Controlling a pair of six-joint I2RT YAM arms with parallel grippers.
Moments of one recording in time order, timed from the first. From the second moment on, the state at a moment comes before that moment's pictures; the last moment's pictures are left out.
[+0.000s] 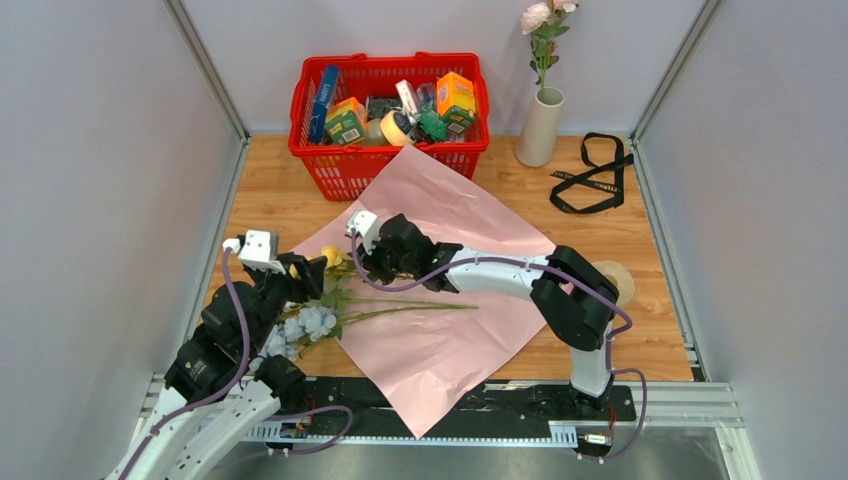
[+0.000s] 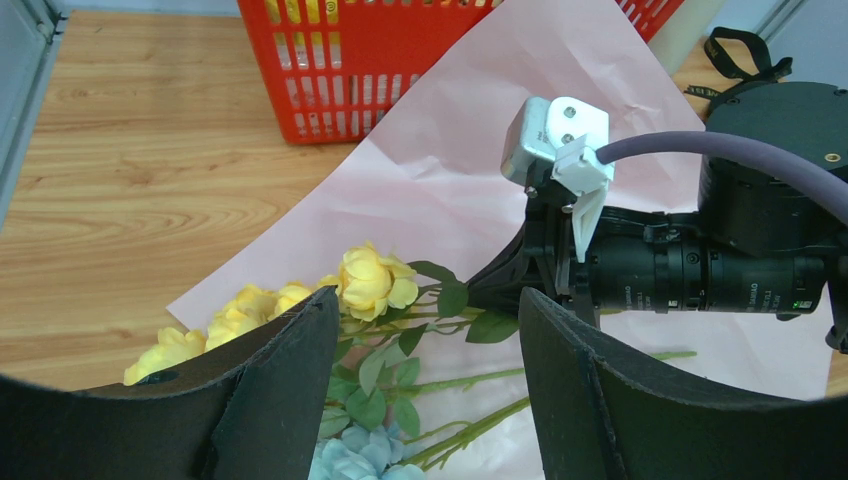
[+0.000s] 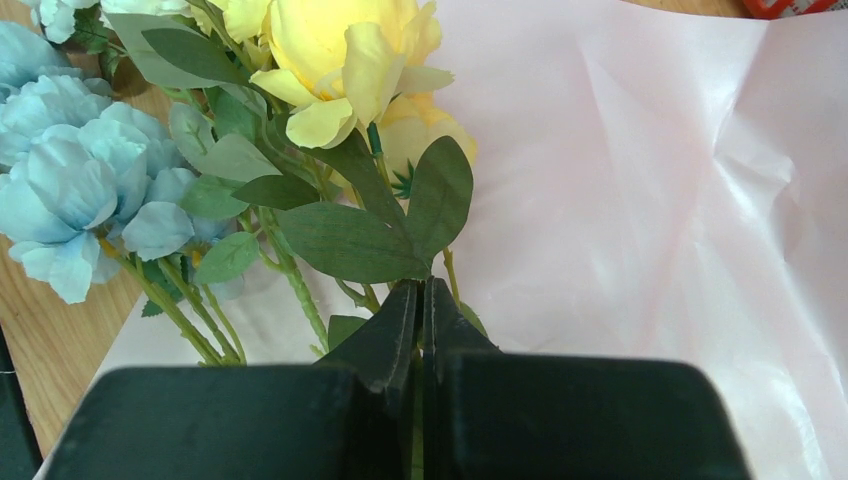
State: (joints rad) left arm -0.63 0.31 0.72 -0.57 -0.38 -0.24; right arm 1.01 1.91 1.29 0.10 -0.10 -0.04
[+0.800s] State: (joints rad) left arm -0.63 0.31 0.72 -0.57 -0.38 -0.25; right arm 0.92 1.84 1.11 0.12 0.14 0.15
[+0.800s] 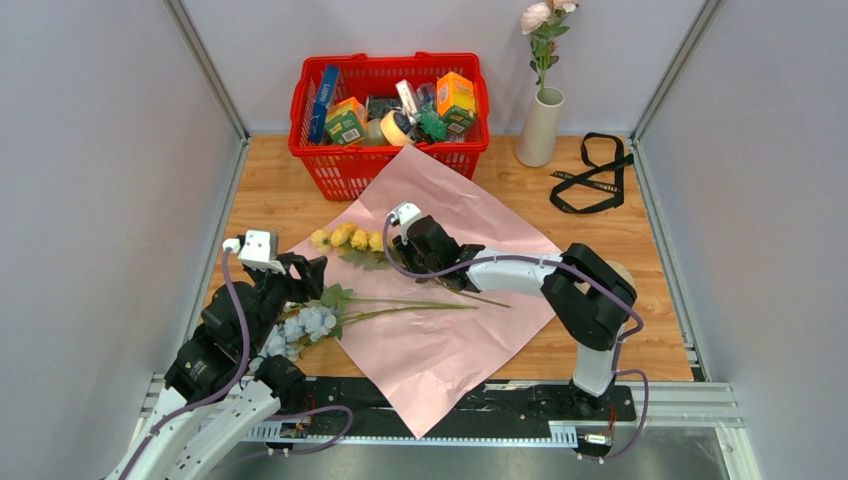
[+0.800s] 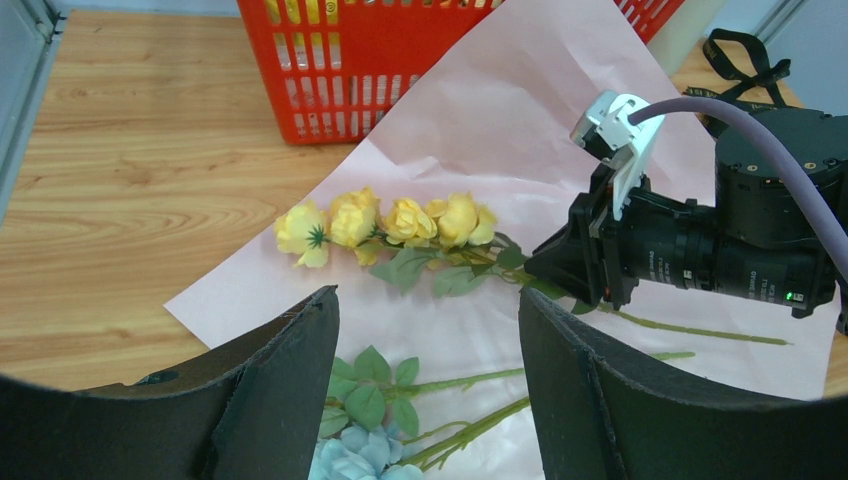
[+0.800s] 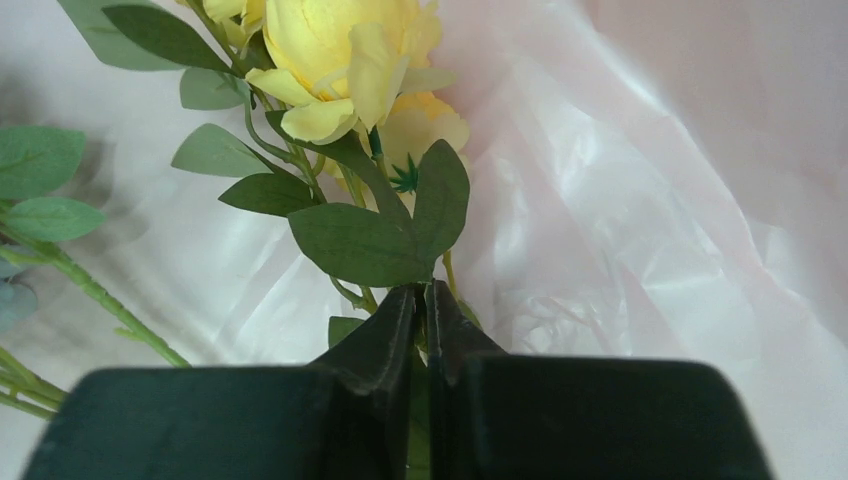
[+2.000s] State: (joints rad) left arm -0.63 0.31 0.72 -0.57 -0.38 -0.25; right arm 0.85 1.83 1.15 -0.24 -0.06 -0.14
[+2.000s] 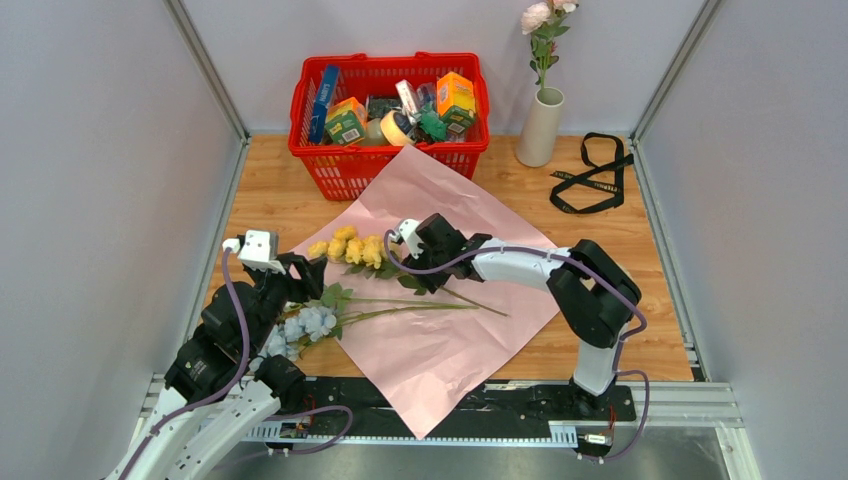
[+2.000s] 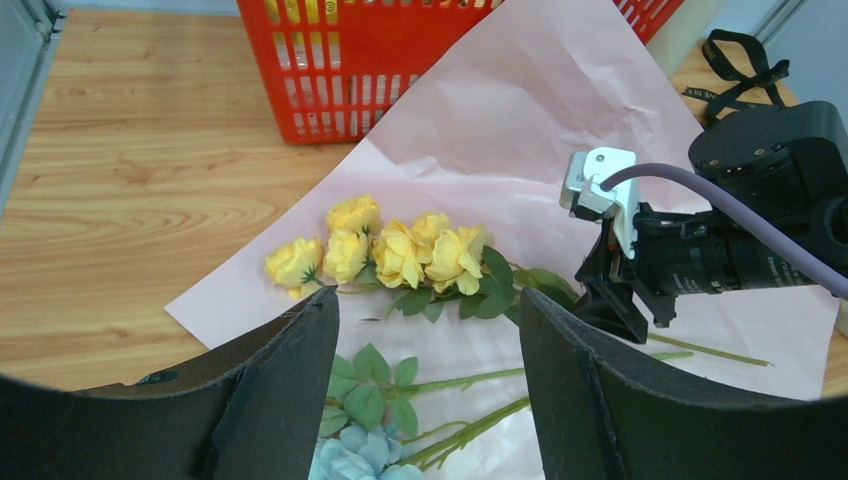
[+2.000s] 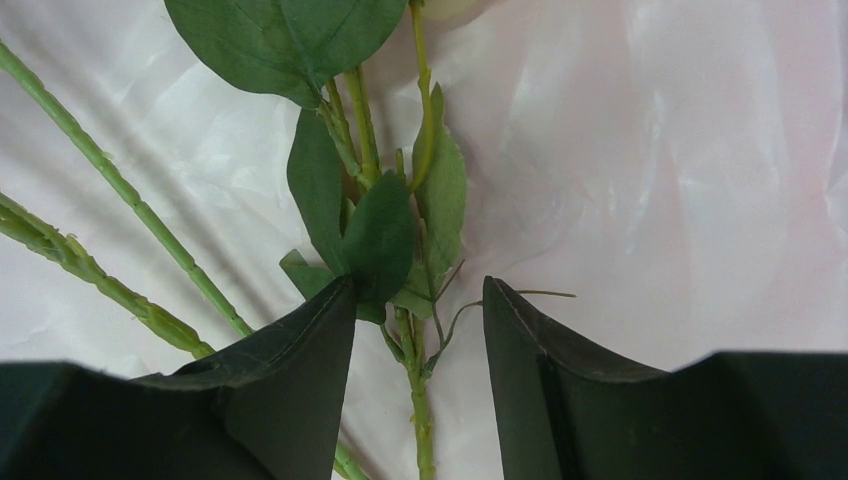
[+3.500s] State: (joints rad) left arm -0.63 0.31 0.72 -0.57 -0.37 -0.25; right arm 0.84 1.36 1.11 -0.08 0.05 -0.15
